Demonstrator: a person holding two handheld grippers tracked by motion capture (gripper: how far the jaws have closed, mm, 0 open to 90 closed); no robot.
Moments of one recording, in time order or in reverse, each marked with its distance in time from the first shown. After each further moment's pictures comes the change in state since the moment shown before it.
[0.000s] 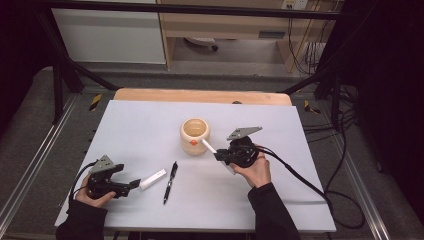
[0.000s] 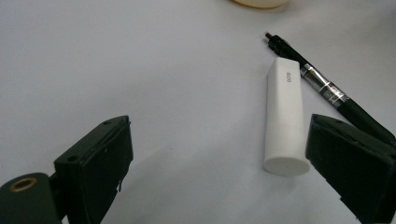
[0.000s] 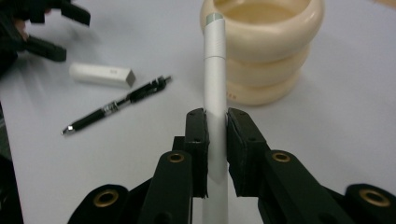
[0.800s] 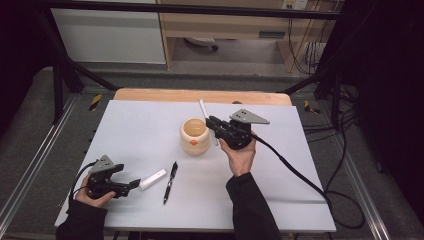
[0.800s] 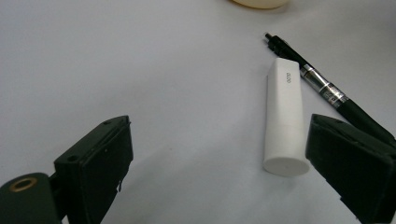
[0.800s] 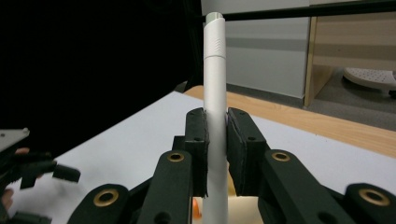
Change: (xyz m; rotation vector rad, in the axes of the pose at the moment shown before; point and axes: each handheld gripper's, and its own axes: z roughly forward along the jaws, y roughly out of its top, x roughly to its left) left arm 0.000 0.000 0.000 -0.002 -0.002 -0.001; right arm 0.002 0.043 0.005 -0.499 -0.107 0.108
